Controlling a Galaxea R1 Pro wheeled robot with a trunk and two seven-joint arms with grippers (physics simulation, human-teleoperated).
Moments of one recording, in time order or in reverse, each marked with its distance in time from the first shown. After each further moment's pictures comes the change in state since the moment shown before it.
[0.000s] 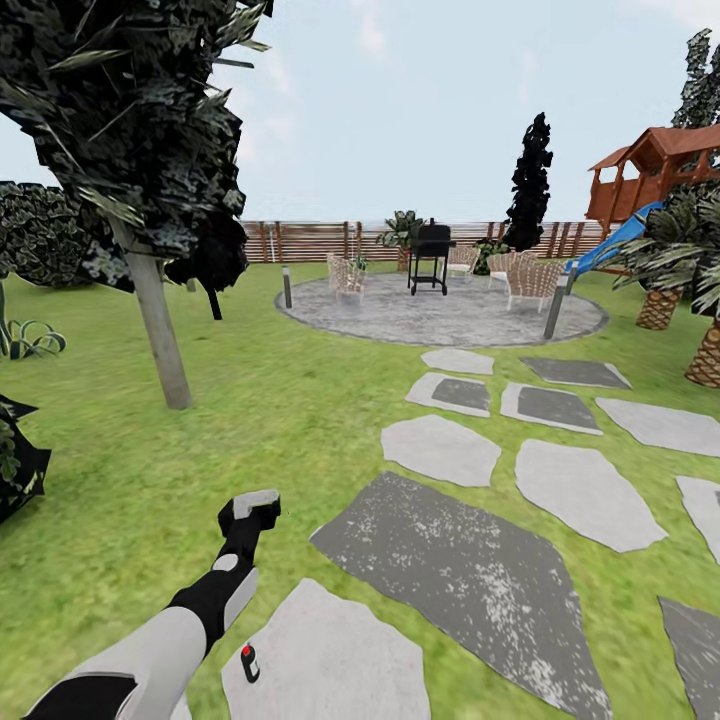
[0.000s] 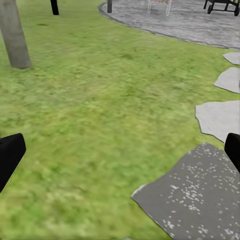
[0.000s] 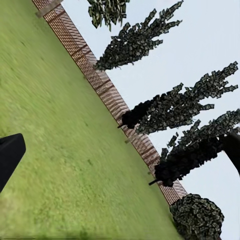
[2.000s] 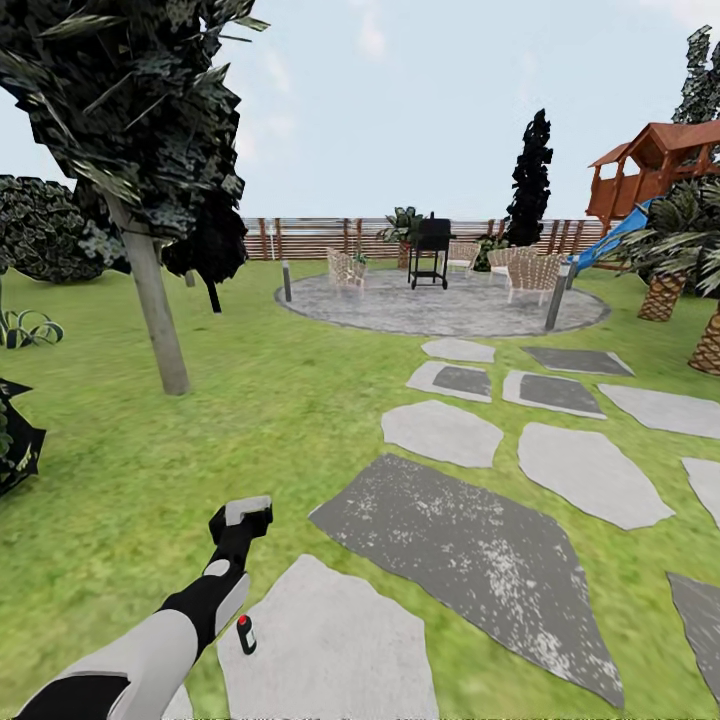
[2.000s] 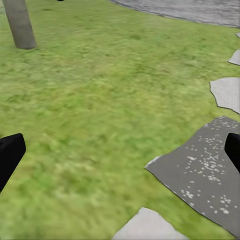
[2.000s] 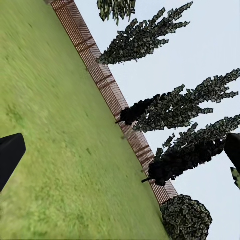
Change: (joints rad) left arm 0.000 0.026 0.000 0.038 0.000 0.000 0.000; right arm 0.000 -0.002 0.002 0.060 0.076 -0.001 0.001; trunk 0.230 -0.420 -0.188
